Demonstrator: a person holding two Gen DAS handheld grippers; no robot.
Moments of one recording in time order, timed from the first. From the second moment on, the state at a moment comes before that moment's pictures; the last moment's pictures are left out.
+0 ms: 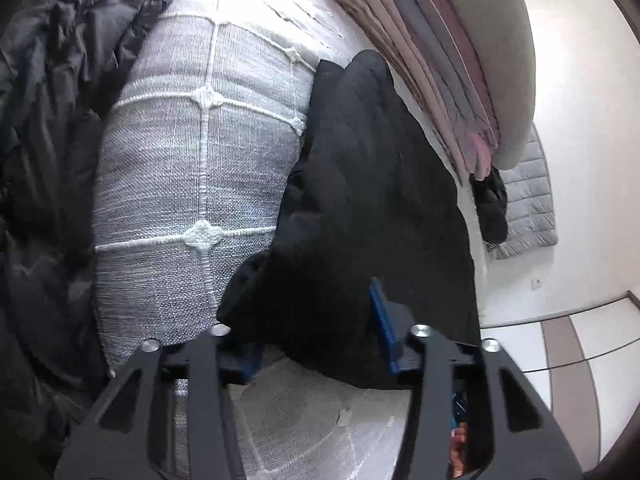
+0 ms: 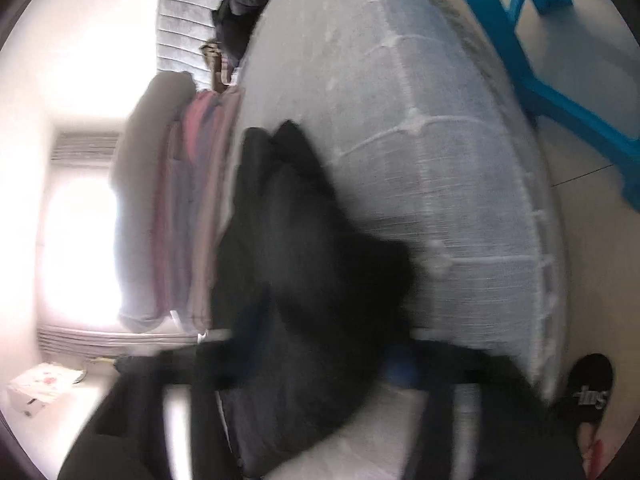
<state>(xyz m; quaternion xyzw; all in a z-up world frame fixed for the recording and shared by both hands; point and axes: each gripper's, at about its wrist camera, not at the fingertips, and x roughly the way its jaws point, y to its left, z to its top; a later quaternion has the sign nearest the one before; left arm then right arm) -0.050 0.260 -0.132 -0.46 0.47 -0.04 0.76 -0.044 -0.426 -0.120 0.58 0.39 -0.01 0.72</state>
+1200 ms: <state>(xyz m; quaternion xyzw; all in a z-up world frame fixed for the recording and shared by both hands) -0.105 0.275 -0.119 -0.42 0.48 -0.09 0.76 -0.131 -0.443 -0.108 0.60 0.38 0.04 0.71</state>
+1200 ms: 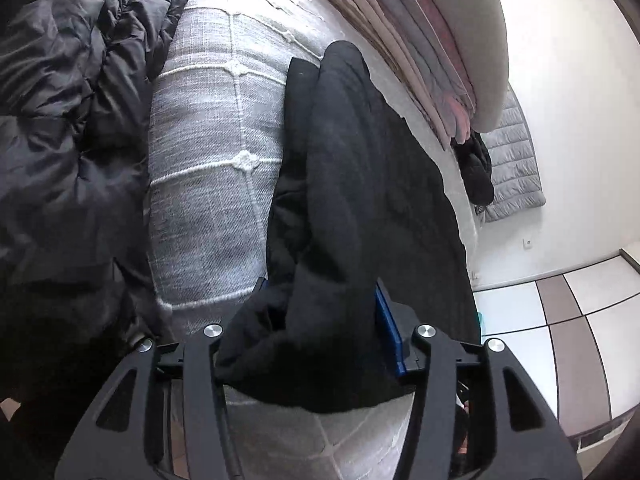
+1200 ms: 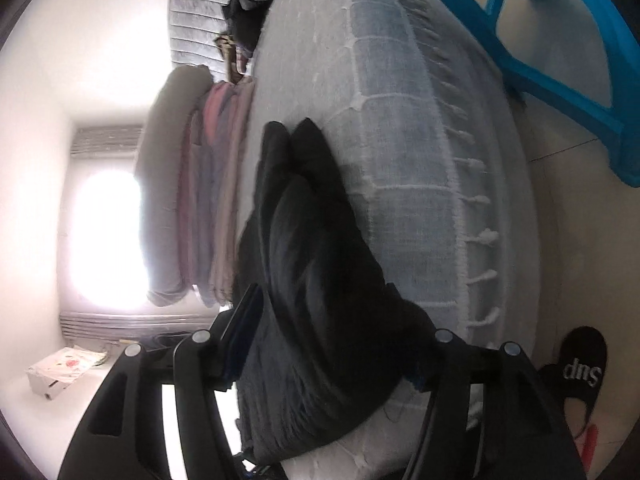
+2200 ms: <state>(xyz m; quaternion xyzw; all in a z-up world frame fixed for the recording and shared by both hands) -0.110 0.272 -0.117 -0.41 0.47 -0.08 0.78 -0.132 -0.444 -0.109 0.61 0.35 0.04 0.71</state>
